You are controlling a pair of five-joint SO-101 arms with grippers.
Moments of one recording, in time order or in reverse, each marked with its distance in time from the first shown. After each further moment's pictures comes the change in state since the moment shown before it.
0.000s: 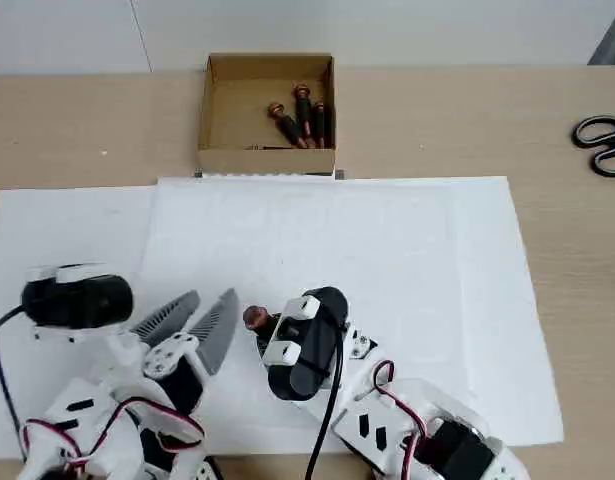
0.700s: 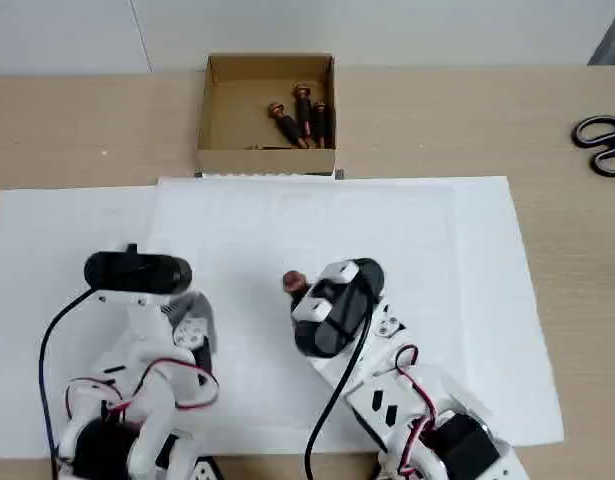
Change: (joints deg) left arm -10.4 0.0 22.1 -8.6 -18.2; right arm 13.9 0.0 0.5 -0.4 0.0
